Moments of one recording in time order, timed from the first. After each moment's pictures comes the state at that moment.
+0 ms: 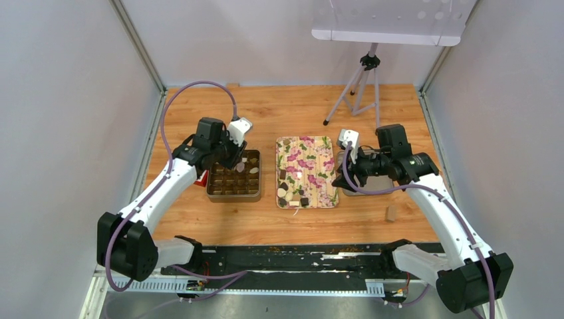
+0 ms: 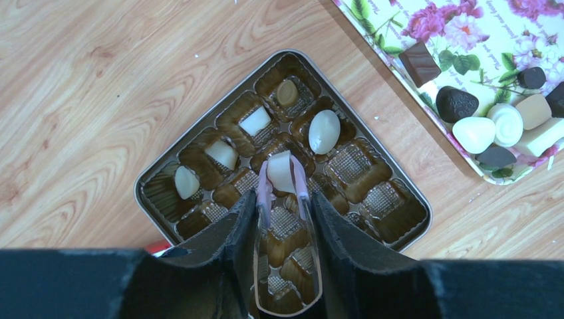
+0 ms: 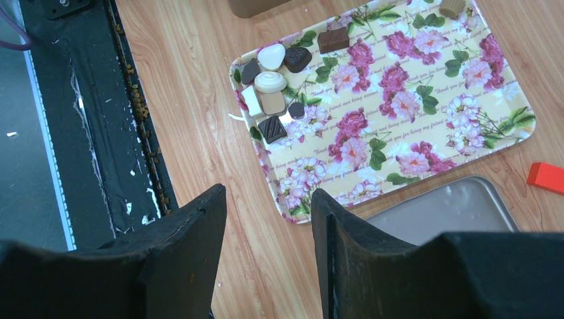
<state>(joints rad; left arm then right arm) -0.35 1.25 0.98 -0.51 0.20 0.29 0.30 1.07 1.03 -0.81 -0.79 -0.60</state>
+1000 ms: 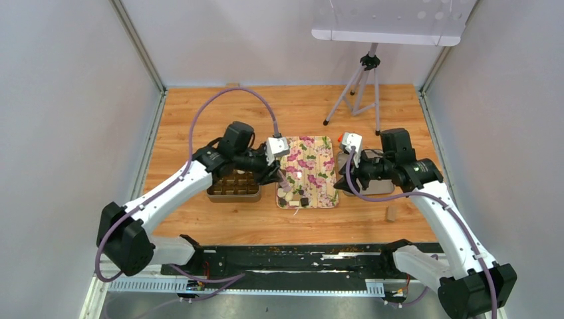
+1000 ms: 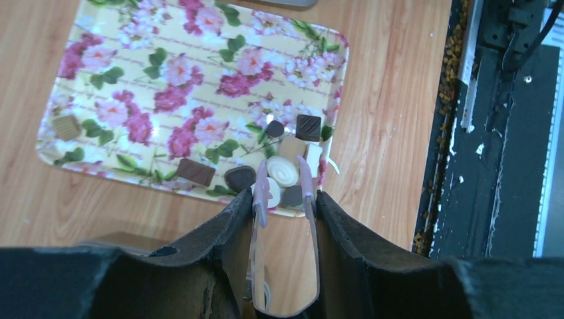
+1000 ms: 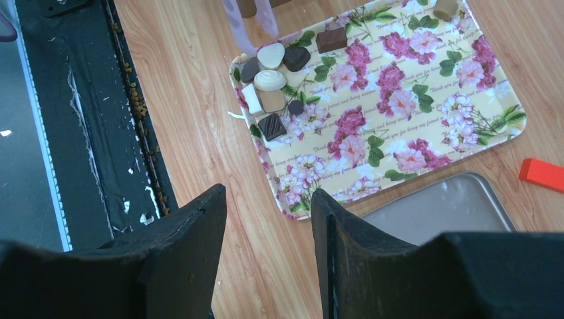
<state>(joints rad) -0.60 1.27 1.04 -0.47 0.62 0.39 0.29 1.02 1.00 -0.81 -0.78 -0.60</state>
